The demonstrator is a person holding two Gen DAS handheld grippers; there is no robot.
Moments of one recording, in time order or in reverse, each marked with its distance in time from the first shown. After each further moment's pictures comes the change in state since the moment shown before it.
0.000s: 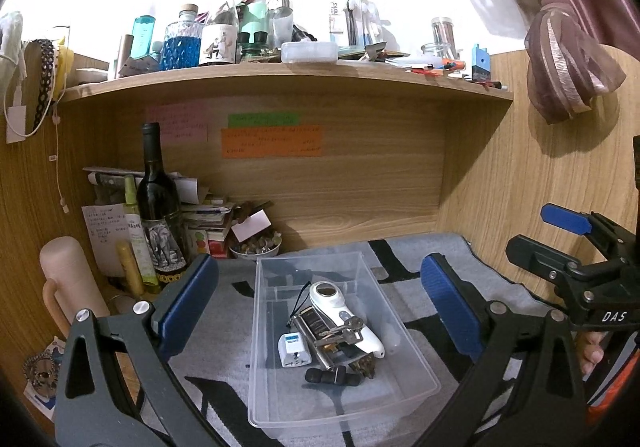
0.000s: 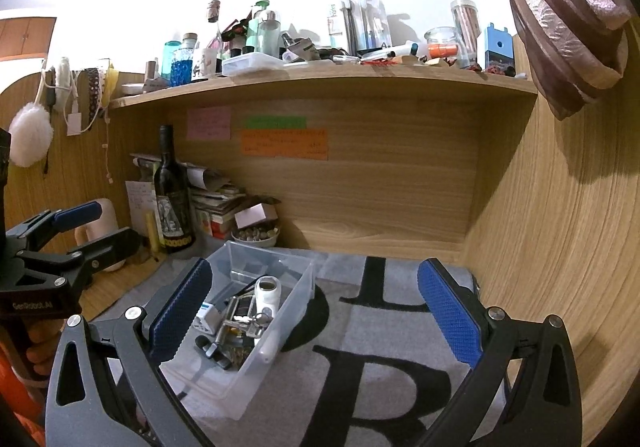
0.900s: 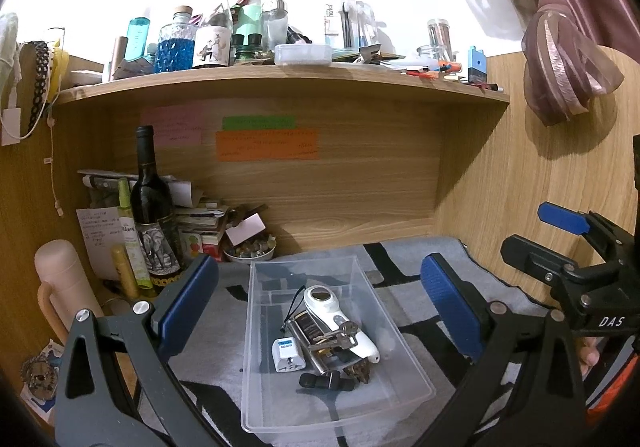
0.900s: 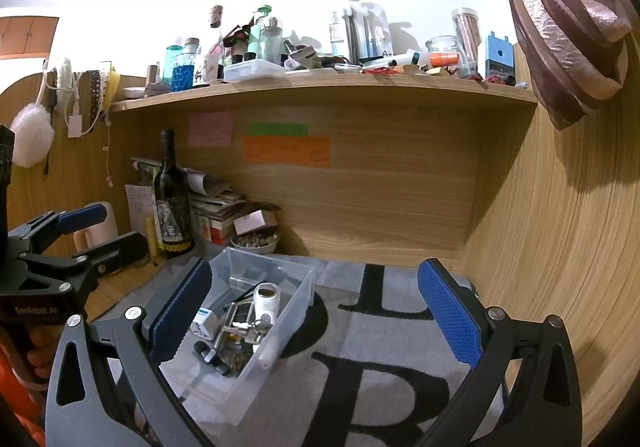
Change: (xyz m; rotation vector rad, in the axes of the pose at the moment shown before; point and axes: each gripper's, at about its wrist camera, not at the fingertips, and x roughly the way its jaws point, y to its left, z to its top) left arm 0.004 -0.005 0.004 0.000 -0.005 -0.010; right arm -0.001 0.001 0.001 -0.012 -0.023 -0.004
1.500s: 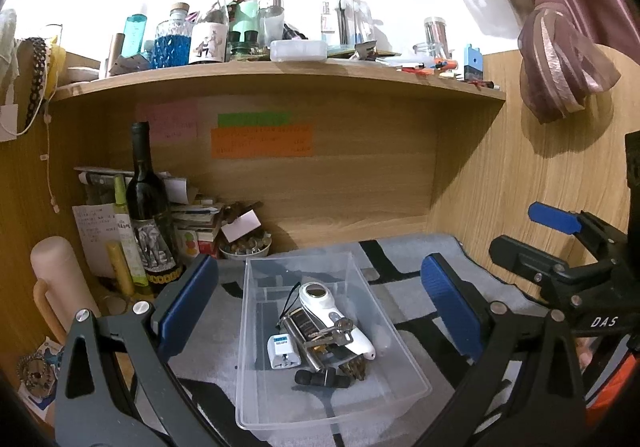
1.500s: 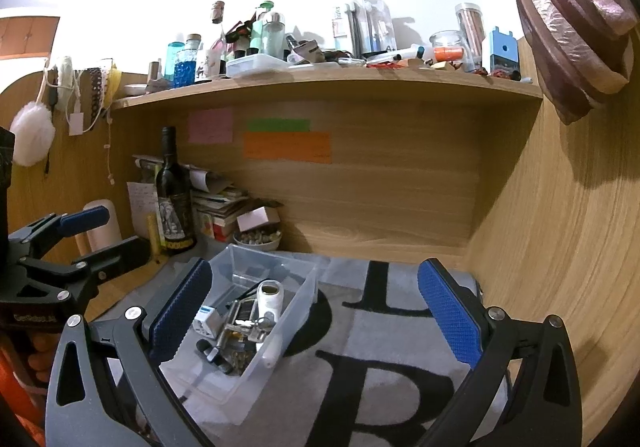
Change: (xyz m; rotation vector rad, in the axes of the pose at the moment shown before) left arm -0.001 -0.001 -0.004 -0.002 0.002 -0.014; right arm 0.005 0.005 0.000 0.004 0.015 0.004
